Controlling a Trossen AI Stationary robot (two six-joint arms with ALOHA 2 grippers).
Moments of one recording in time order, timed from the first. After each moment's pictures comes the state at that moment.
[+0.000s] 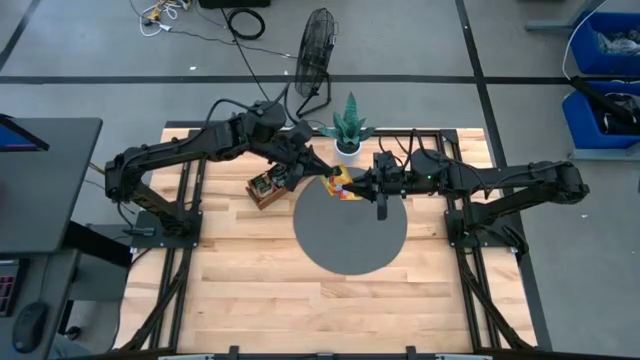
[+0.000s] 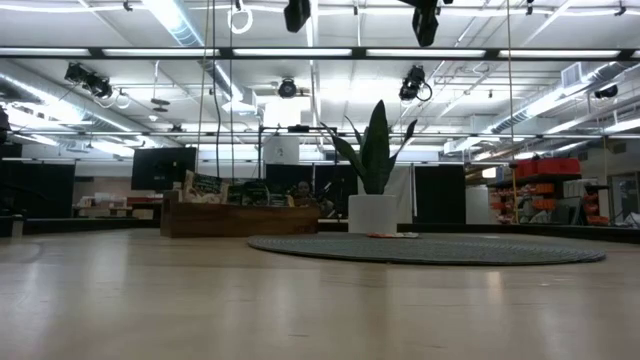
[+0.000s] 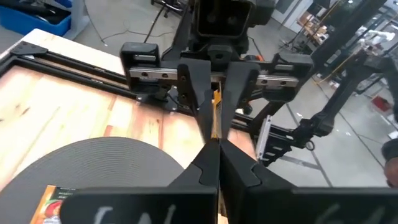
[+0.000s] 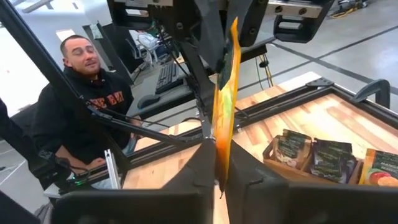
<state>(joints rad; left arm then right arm) 0.27 1.51 1.50 -0.32 0.47 -0.30 -0.04 1.14 0.89 0.15 -0.05 0.39</state>
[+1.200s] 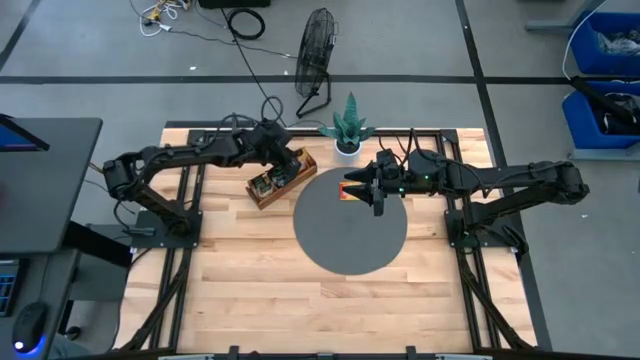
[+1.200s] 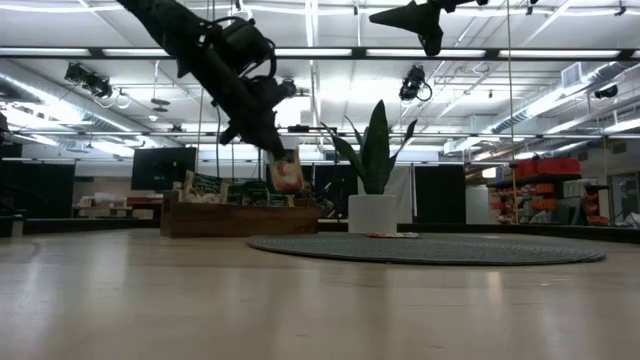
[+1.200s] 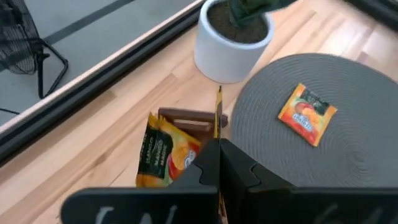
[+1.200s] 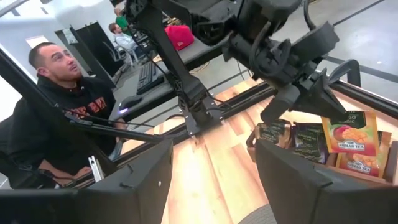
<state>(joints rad) 0.50 1.51 0.97 -0.16 -0.05 -0.25 -0.04 1.14 0.89 0.09 0.02 0.46</state>
